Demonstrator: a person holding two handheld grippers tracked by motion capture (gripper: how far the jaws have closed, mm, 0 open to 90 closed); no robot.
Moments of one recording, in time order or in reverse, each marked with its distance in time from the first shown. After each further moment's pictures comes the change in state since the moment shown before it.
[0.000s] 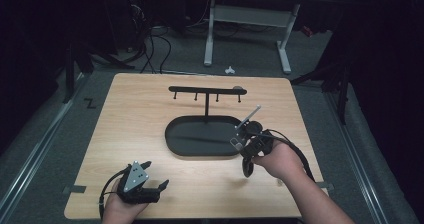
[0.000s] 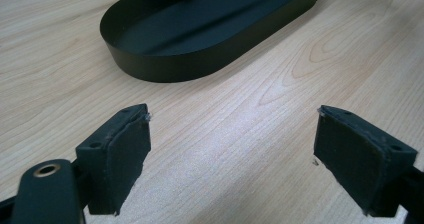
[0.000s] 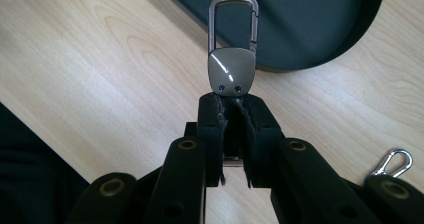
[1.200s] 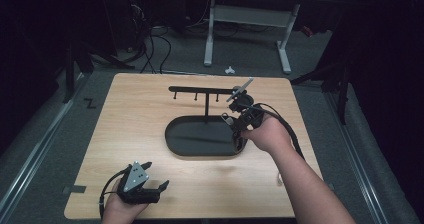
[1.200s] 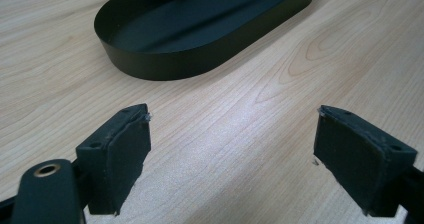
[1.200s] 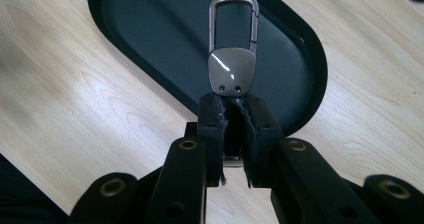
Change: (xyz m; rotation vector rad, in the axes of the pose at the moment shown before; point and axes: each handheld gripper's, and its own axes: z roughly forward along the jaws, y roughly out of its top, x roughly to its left) left arm 0.000 -0.001 0.001 0.007 -0.017 -0.003; right arm -0.012 0.062 -0.027 -0.079 -0.024 0.028
